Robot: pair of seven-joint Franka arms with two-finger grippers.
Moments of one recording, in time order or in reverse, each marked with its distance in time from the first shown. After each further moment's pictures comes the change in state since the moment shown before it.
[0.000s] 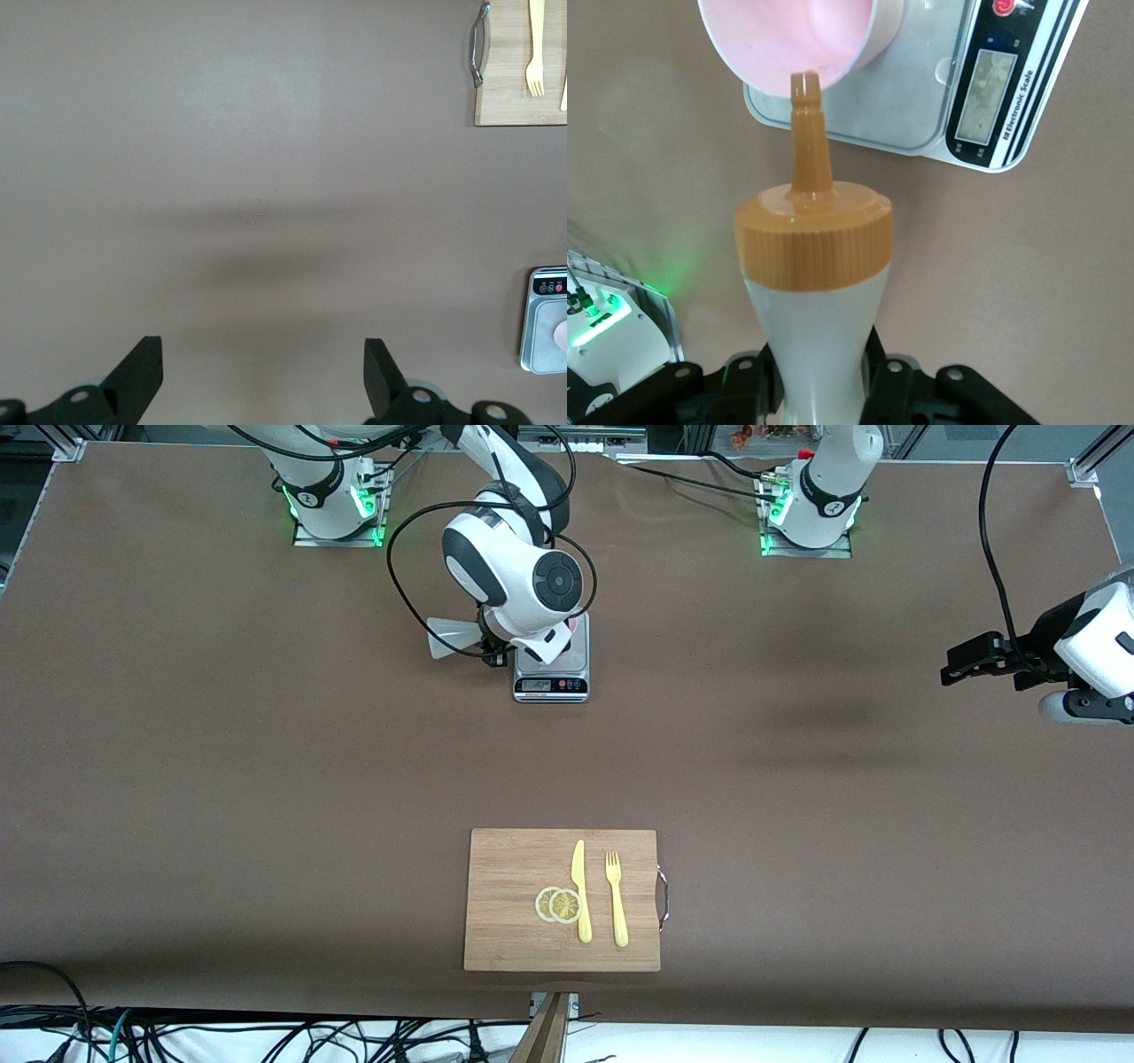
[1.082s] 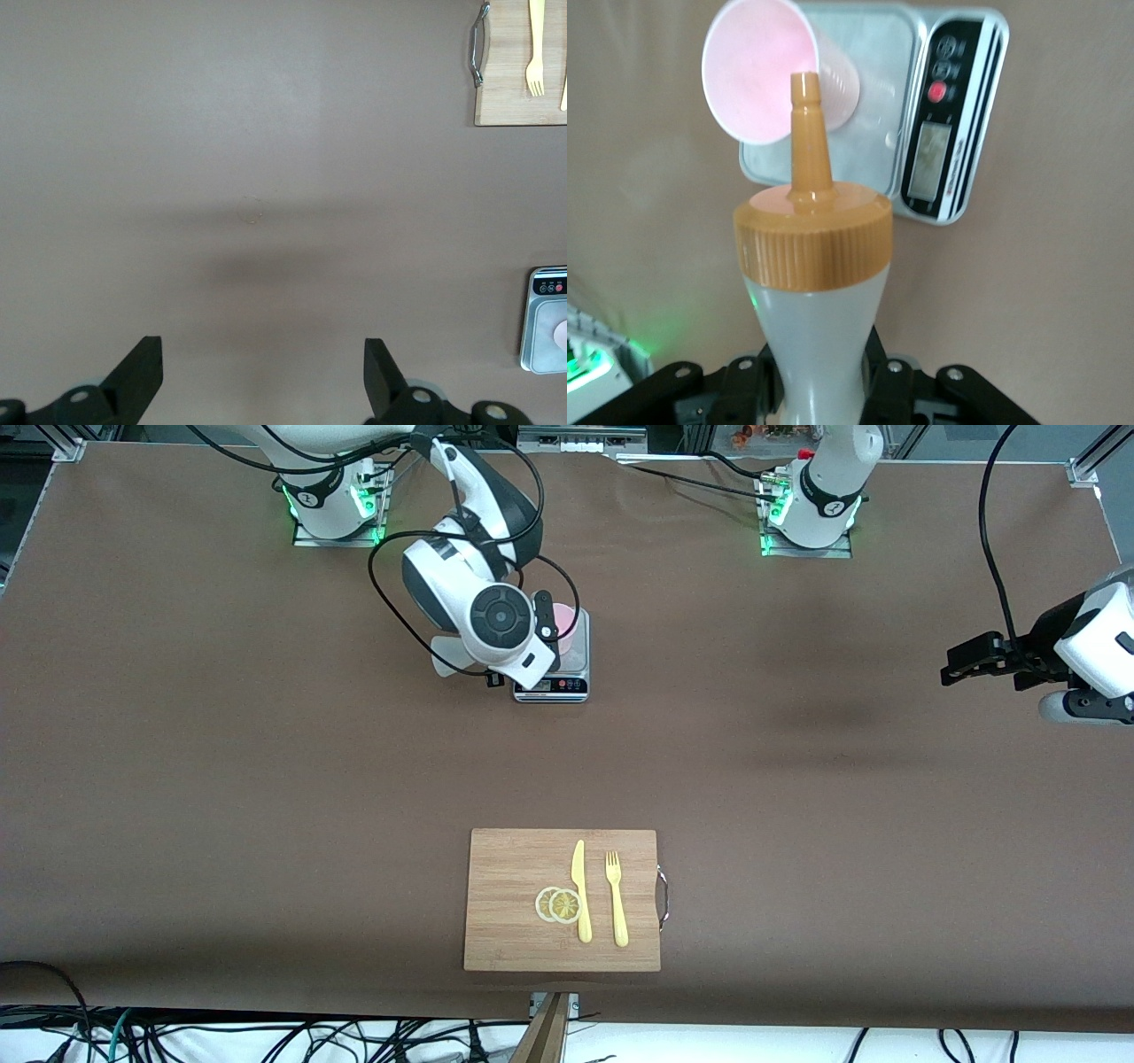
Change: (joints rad) left arm 0.000 0.000 0.000 0.000 0.000 0.000 0.000; right arm -0.120 -0.001 -0.006 0.017 0.217 0.127 -0.192
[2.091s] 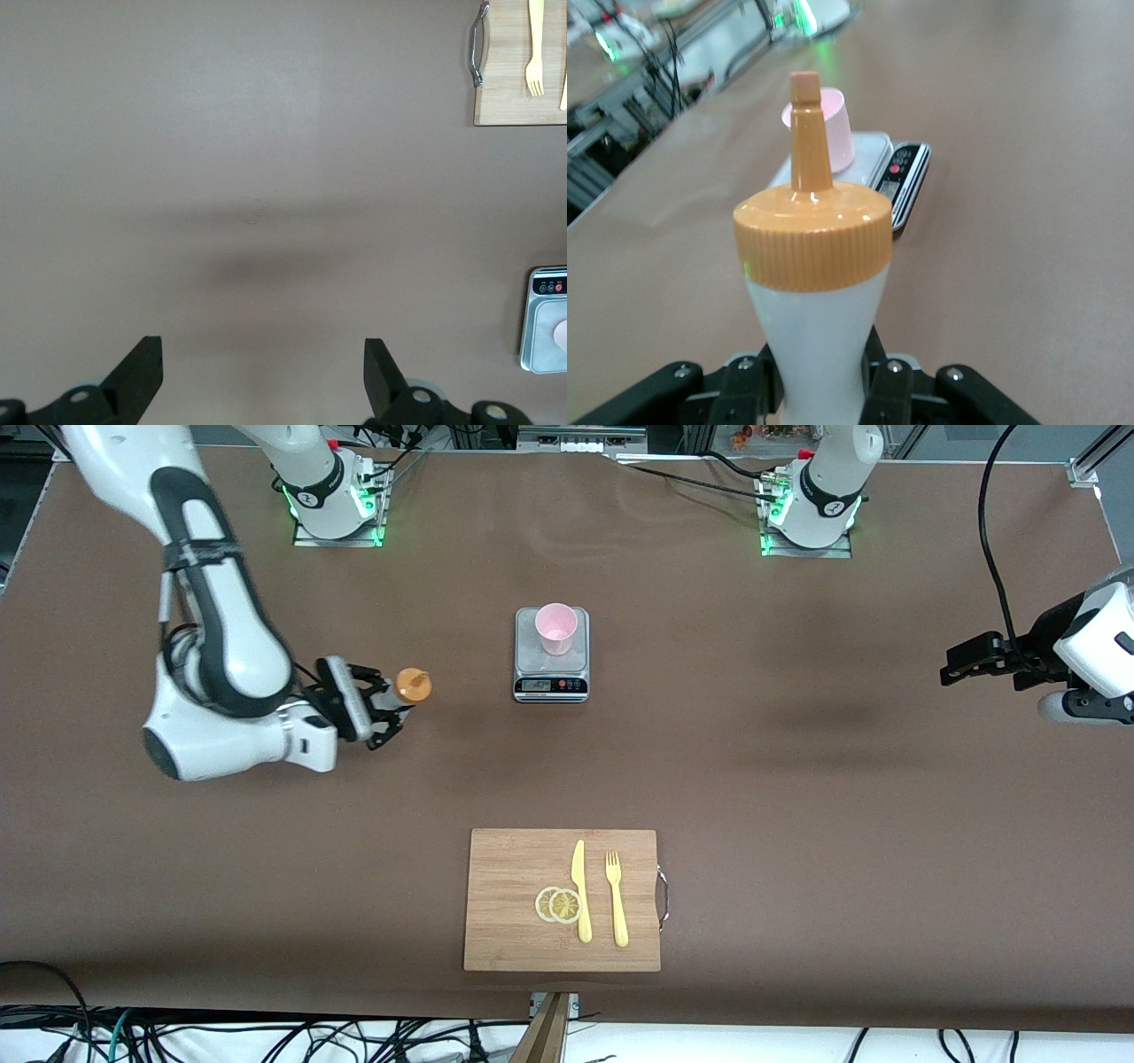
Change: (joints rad) left arm -0.001 0.000 -0.001 0.000 0.000 0.000 0.000; right arm -0.362 0.005 -0.290 -0.128 0.749 -0.119 -1.024
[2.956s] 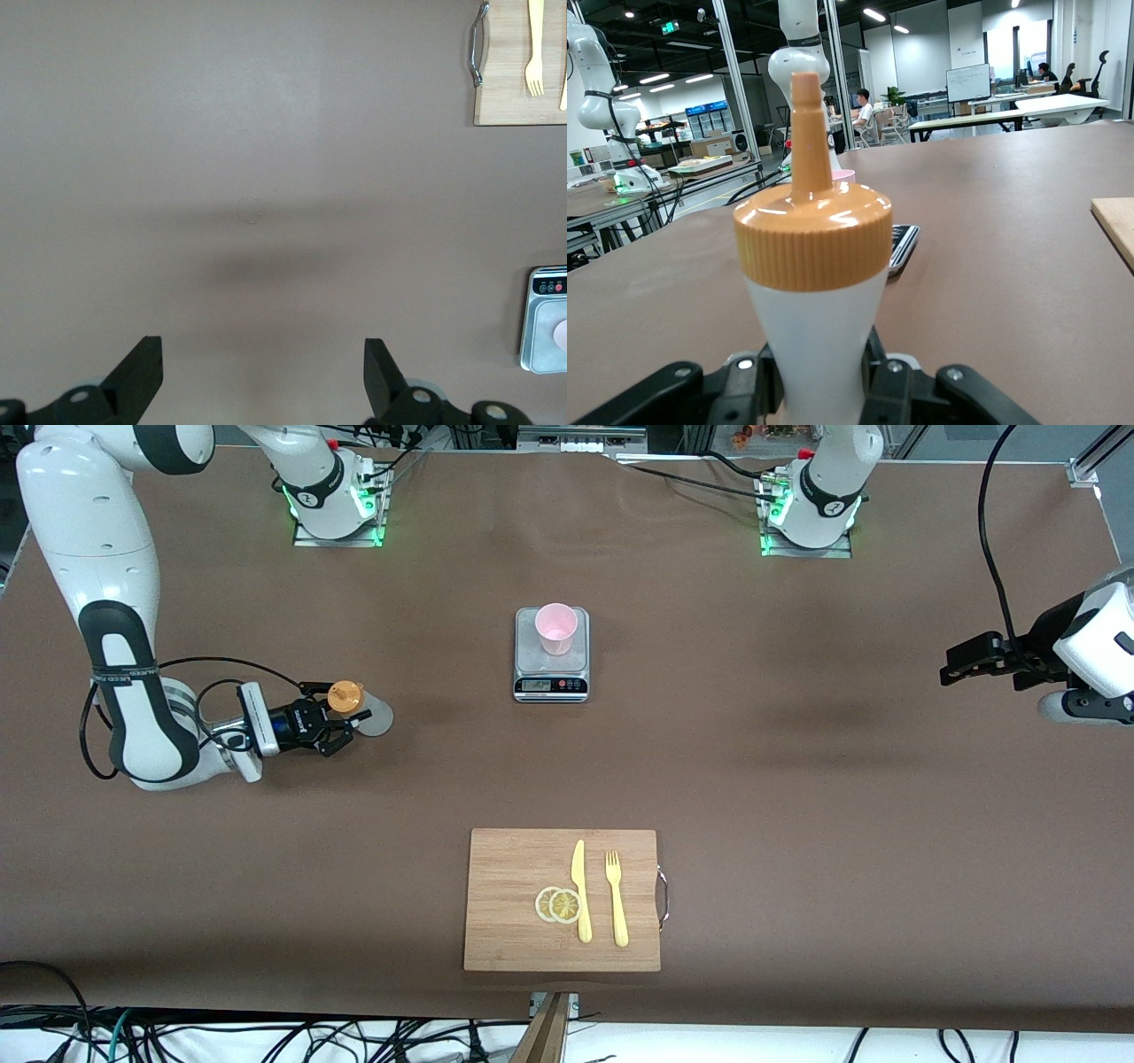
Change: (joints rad) left arm 0.000 0.000 0.000 0.000 0.000 0.000 0.000; right arm -0.200 0.272 -0.049 -0.006 0.269 -0.240 -0.425
